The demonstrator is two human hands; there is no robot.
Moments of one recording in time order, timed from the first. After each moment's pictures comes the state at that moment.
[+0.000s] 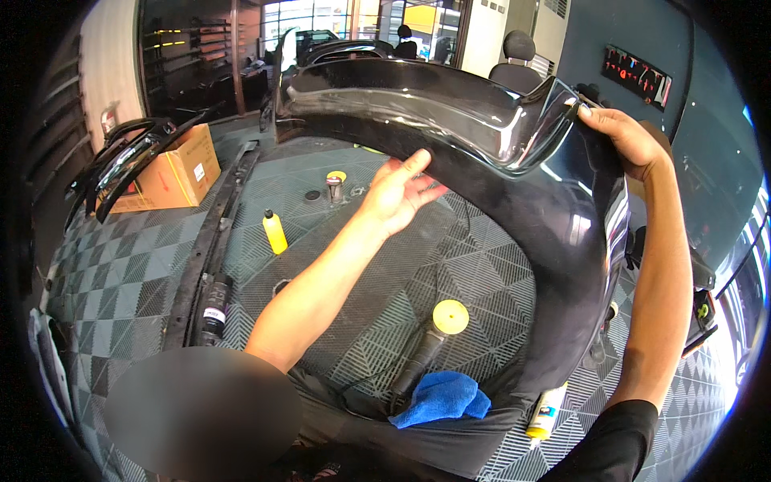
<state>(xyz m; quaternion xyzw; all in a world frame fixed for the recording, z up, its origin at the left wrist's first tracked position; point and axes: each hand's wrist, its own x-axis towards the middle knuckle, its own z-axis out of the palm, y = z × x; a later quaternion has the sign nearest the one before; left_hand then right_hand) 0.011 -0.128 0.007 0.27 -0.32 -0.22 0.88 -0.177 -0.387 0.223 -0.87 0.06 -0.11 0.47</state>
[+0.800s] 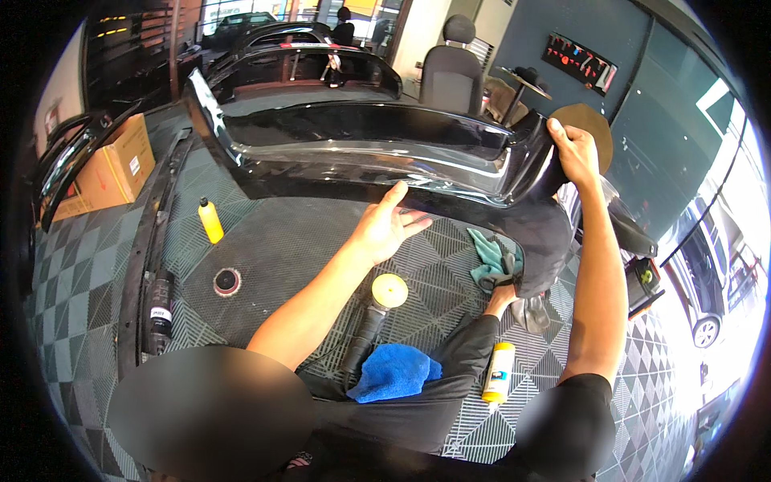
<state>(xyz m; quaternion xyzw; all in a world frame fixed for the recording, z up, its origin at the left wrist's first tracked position) -0.063 -0.193 -0.063 0.19 -0.21 -0.37 0.88 -0.203 -0.472 0.157 -0.88 0.11 -0.45 0.13</state>
